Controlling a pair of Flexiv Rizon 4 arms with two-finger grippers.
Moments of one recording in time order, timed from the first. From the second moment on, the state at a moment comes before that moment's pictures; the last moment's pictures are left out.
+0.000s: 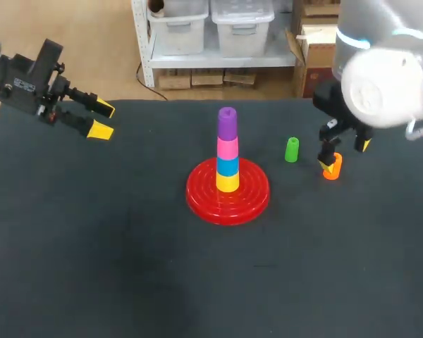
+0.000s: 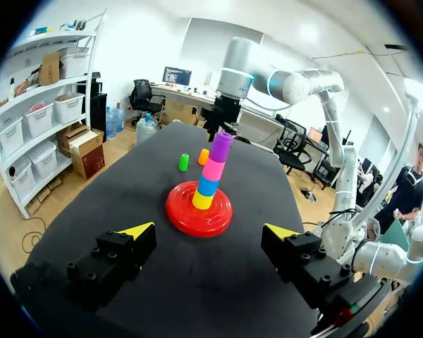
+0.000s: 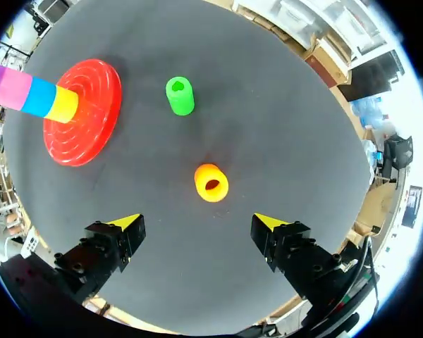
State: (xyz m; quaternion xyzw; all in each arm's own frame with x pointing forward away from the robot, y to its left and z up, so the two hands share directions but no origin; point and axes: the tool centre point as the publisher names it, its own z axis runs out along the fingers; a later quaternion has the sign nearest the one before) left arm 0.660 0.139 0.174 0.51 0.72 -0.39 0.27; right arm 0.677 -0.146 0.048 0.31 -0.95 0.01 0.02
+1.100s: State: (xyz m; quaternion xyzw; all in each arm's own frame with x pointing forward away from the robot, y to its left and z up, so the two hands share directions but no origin) left arm 0.660 0.139 0.174 0.51 0.72 -0.39 0.27; right arm 0.707 -0.144 0.031 0.31 -0.95 -0.01 0.00
